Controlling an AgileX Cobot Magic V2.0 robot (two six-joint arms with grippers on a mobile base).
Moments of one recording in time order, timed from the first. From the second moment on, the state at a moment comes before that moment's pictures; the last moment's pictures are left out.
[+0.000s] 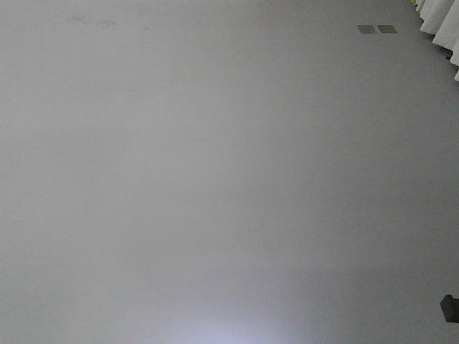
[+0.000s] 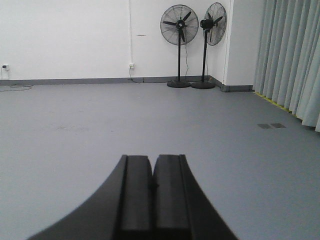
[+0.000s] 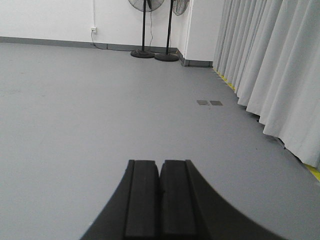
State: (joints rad) left arm -0.07 -0.01 0.03 0.01 0.06 -0.01; right arm -0.09 -0.01 0.03 0.00 0.18 -0.09
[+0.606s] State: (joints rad) left arm -0.07 -0.01 0.03 0.01 0.06 -0.01; right arm -0.09 -0.01 0.03 0.00 0.18 -0.09
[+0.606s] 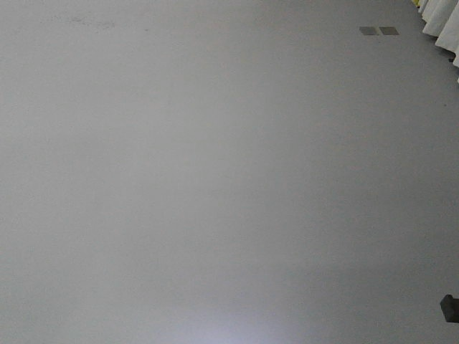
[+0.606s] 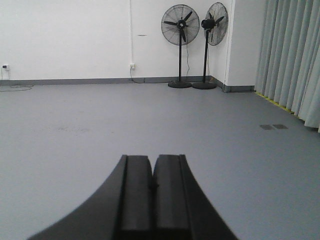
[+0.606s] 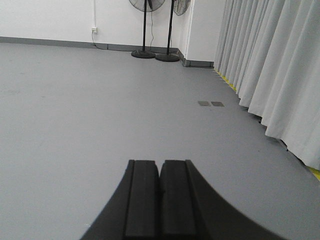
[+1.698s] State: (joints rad) left arm -0.07 -0.01 0.03 0.01 0.06 -0.01; right arm -0.09 -0.01 0.03 0.00 0.18 -0.09
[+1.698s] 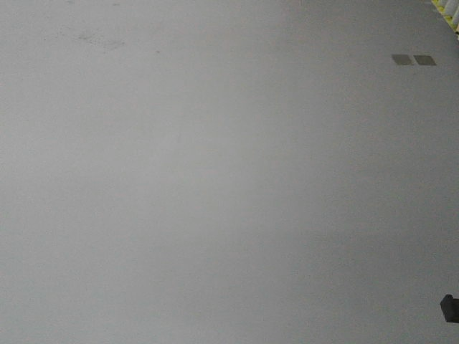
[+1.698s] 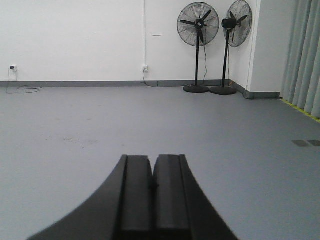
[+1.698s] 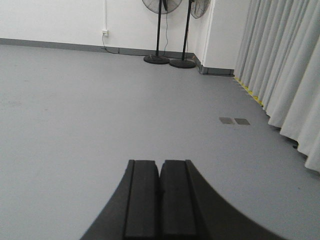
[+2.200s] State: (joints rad) left arm -0.07 -0.01 0.03 0.01 0.06 -0.01; right arm -0.09 -0.01 0.03 0.00 0.18 -0.09
